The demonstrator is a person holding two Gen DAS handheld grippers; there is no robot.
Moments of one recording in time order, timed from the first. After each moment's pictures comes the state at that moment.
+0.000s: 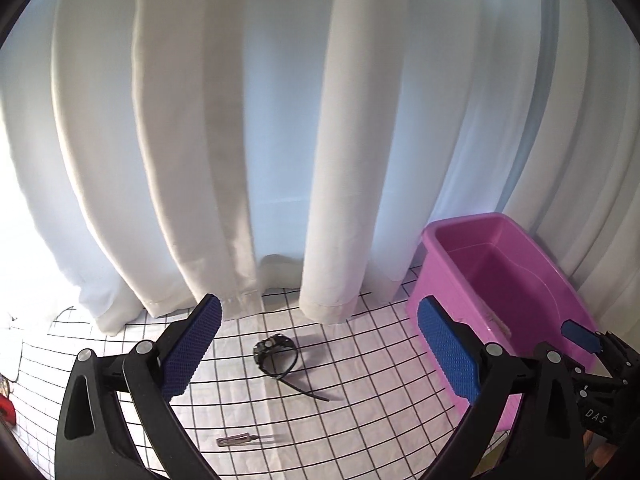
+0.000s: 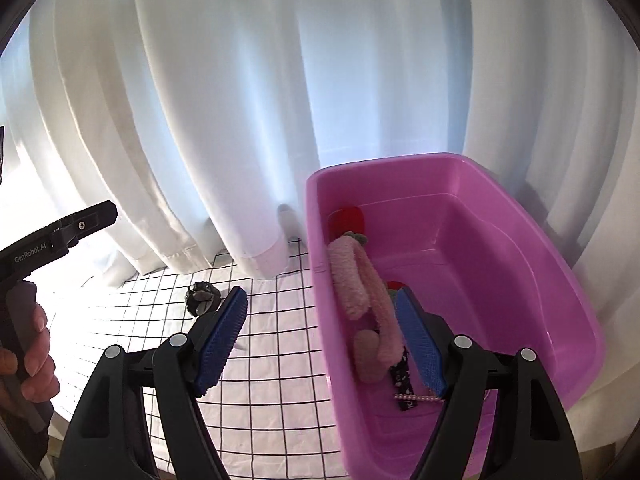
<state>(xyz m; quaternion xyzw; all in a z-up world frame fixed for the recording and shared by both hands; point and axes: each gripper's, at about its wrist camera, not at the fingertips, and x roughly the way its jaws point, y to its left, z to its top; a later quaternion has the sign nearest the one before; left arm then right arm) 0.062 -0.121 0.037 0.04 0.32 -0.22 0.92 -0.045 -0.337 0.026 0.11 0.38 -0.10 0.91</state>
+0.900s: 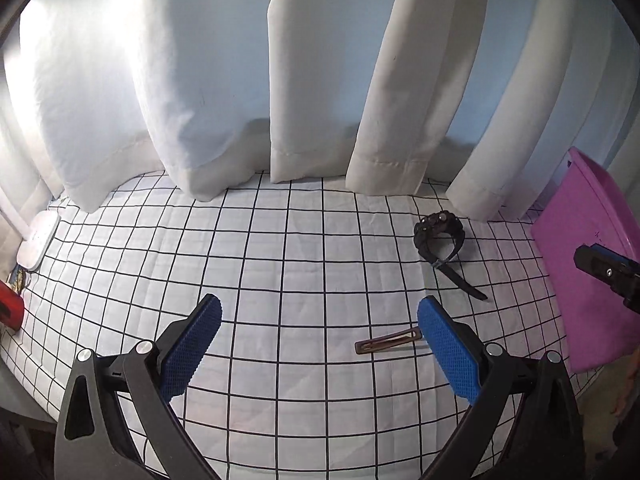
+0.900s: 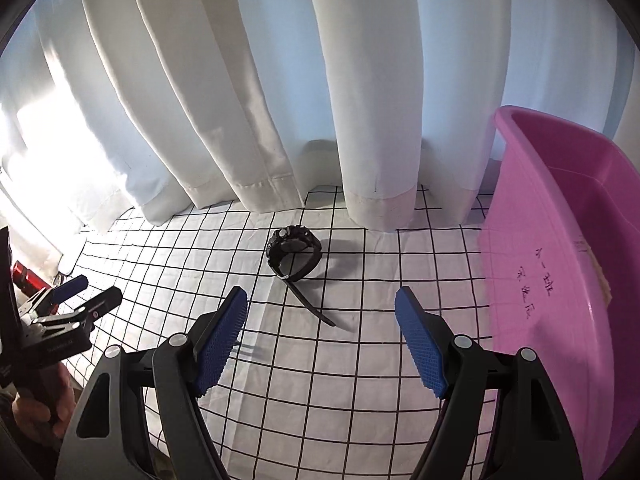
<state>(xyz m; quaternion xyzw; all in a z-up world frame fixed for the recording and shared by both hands) 0.074 0.041 -0.093 0.01 0.44 -0.10 0.89 0.051 -0.223 -0.057 0.09 0.47 0.02 0.88</state>
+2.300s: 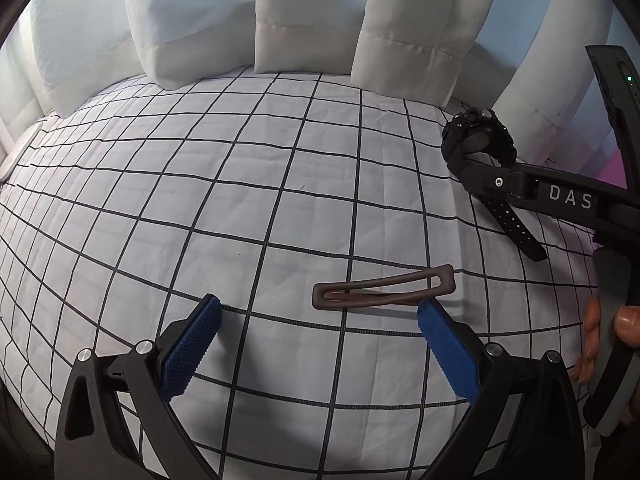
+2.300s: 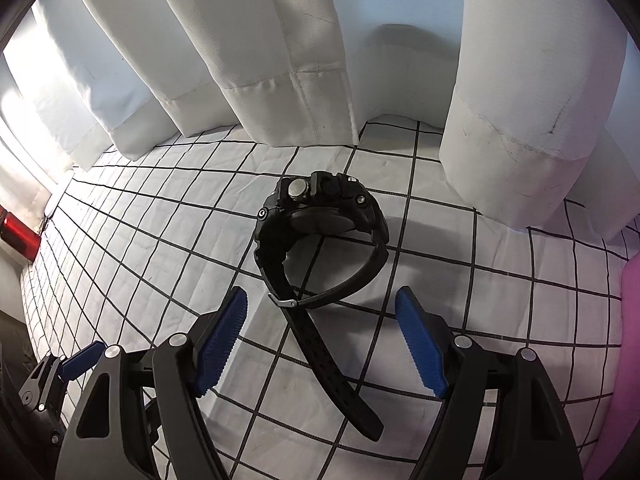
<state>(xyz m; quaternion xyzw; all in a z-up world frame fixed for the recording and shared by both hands) 0.079 -0.011 -0.209 -0.03 0.49 -0.04 0.87 0.161 -0.177 -0.195 0.04 0.53 0.11 0.84</state>
